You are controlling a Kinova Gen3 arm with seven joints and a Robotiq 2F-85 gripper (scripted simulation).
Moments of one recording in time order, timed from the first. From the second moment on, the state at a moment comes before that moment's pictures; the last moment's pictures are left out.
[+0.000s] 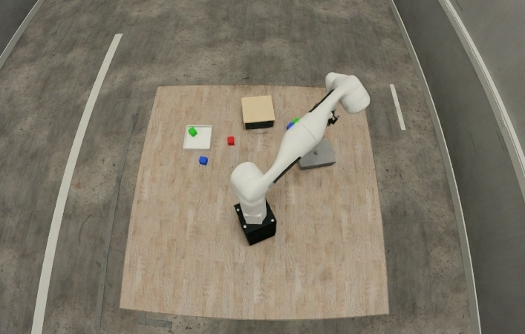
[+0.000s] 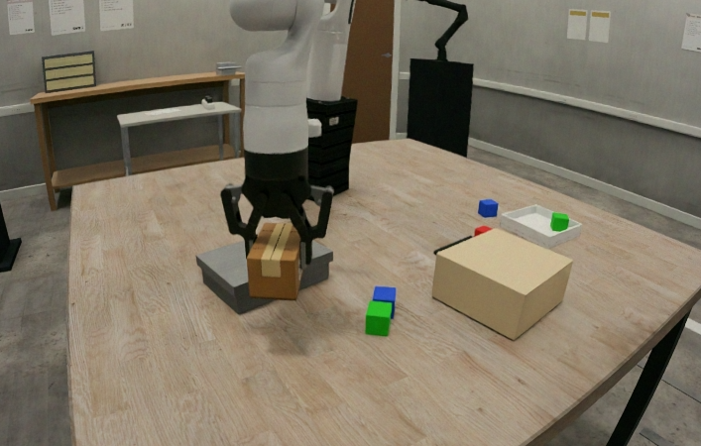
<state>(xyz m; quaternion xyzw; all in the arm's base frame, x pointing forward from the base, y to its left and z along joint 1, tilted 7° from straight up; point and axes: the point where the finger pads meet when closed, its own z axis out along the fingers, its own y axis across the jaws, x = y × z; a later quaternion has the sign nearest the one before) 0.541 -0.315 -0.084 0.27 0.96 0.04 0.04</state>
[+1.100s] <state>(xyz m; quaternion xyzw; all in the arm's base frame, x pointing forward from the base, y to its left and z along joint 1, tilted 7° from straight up) 0.549 -0.312 -0.147 0.27 0.96 0.04 0.04</state>
